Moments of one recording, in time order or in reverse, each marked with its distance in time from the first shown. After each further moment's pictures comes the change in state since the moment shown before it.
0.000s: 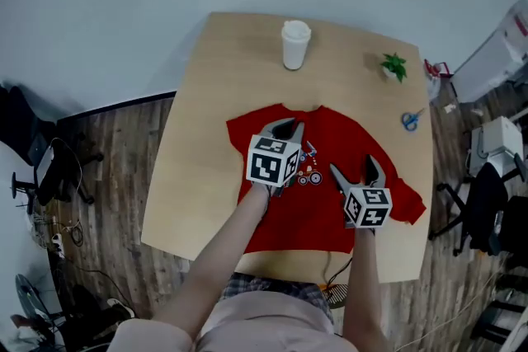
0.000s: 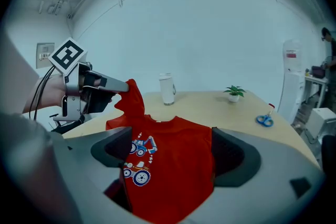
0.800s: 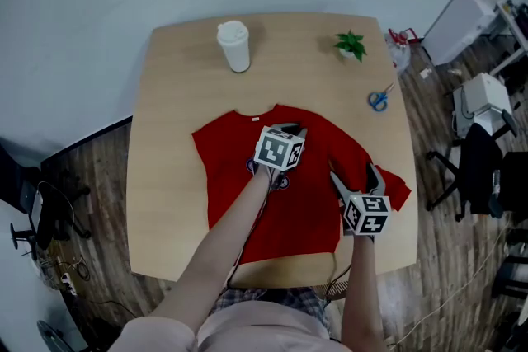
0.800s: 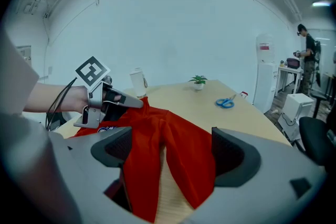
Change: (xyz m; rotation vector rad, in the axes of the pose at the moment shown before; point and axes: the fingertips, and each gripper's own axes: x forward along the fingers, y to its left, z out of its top) left arm 0.149 -0.086 -0.076 0.082 0.301 -0.246; right arm -0.046 -0.102 -0.050 0.125 0.044 -0.181
